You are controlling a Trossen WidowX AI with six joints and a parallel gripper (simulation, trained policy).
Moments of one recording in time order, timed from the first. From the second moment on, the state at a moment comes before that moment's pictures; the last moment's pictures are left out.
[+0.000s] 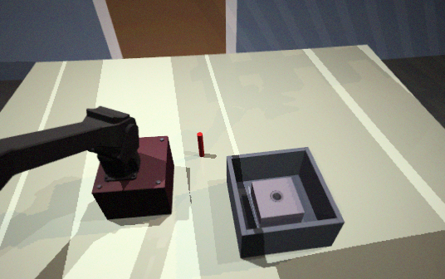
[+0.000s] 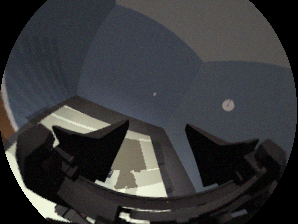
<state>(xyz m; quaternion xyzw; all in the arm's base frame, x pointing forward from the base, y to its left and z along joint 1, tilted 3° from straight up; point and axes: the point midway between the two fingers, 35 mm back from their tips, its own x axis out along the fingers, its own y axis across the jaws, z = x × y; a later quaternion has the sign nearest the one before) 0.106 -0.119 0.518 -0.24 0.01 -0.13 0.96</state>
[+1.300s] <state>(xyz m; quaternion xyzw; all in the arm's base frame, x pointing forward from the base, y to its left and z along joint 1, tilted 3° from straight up) 0.207 0.066 0.259 0.03 0.44 -0.06 0.89</state>
